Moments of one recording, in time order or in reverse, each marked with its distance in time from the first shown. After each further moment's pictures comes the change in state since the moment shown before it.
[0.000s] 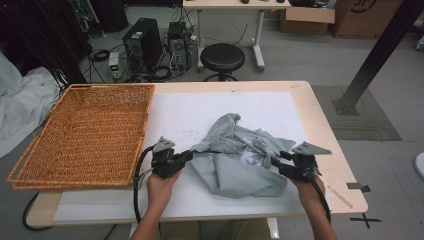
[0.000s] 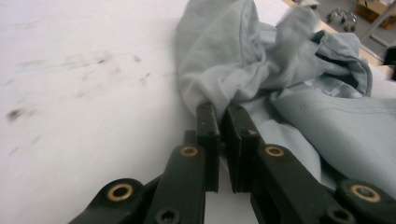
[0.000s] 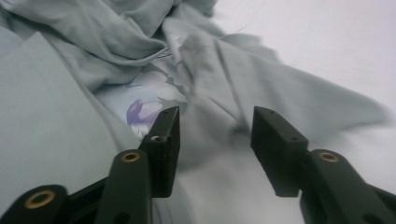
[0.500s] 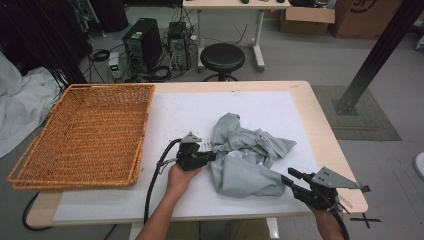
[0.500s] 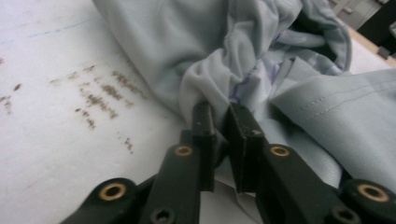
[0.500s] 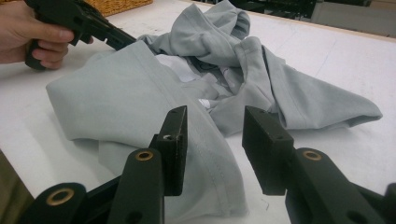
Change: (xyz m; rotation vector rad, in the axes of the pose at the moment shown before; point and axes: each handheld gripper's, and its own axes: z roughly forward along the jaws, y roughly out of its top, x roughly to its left) left arm -0.020 0.016 0.071 0.147 -0.176 0.093; right arm 0.016 -0.043 -0.065 -0.186 0.087 -0.112
